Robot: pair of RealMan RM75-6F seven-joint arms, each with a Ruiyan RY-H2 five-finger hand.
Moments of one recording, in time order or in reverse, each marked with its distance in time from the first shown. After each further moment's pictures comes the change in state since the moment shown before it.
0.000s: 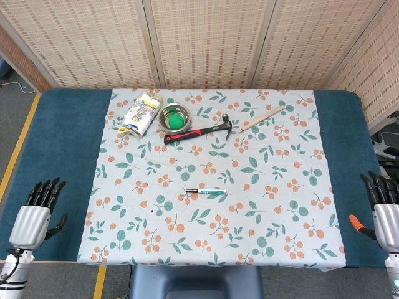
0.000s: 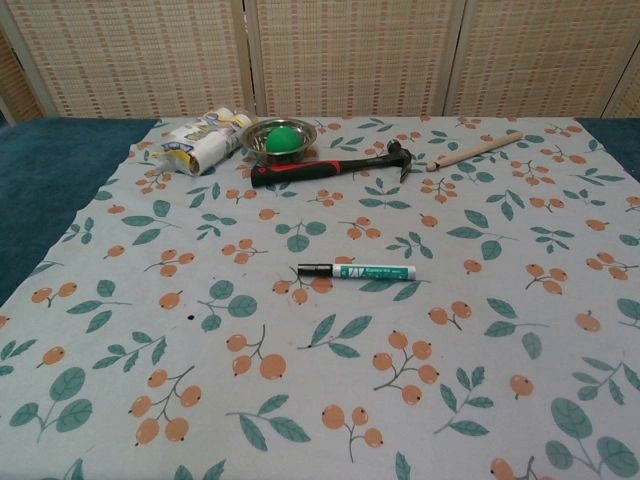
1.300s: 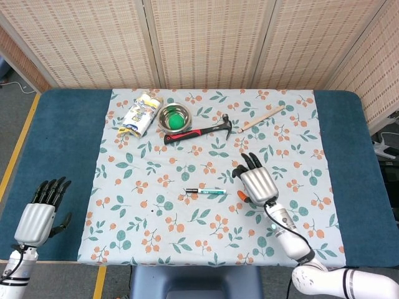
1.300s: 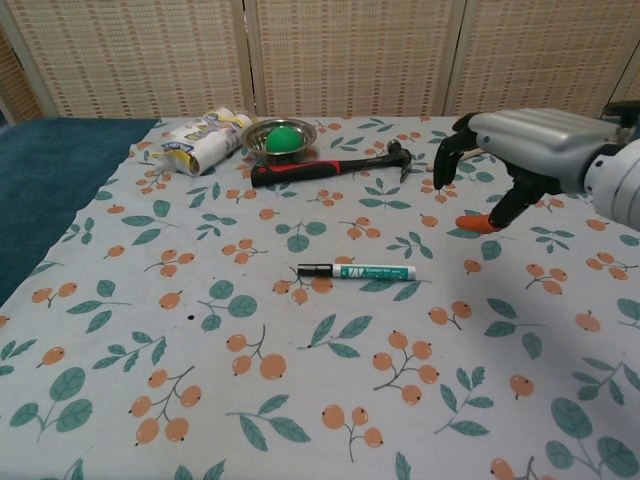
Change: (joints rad) left arm -0.024 0.014 0.003 -0.022 -0.016 -0.040 -0.009; right arm 0.566 -0.465 0.183 -0.019 0.385 -0.496 -0.597
